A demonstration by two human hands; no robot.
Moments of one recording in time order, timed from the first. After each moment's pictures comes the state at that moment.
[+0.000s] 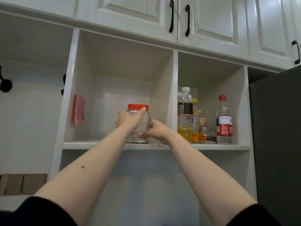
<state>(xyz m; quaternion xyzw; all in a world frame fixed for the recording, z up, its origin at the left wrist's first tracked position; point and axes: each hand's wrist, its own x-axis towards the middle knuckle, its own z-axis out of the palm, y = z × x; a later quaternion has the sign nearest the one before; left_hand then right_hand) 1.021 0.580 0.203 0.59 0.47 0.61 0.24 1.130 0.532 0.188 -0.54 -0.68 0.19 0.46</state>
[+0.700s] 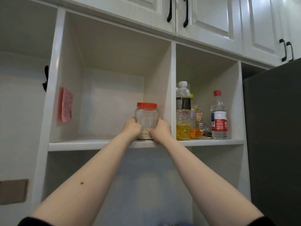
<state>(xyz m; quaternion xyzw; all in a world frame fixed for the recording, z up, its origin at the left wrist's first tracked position) 1.044 0.618 0.174 0.73 0.39 0.52 0.23 1.139 0.571 0.169 -0.67 -0.53 -0.05 0.51</state>
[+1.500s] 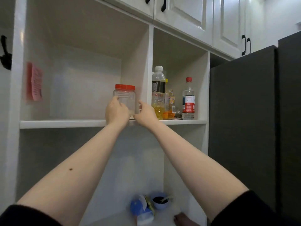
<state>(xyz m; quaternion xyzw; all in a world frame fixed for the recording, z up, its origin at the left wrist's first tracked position) 1.058 0.572 0.154 0.65 0.38 0.64 0.15 1.128 0.494 0.153 -0.63 -0.58 -0.06 0.51</state>
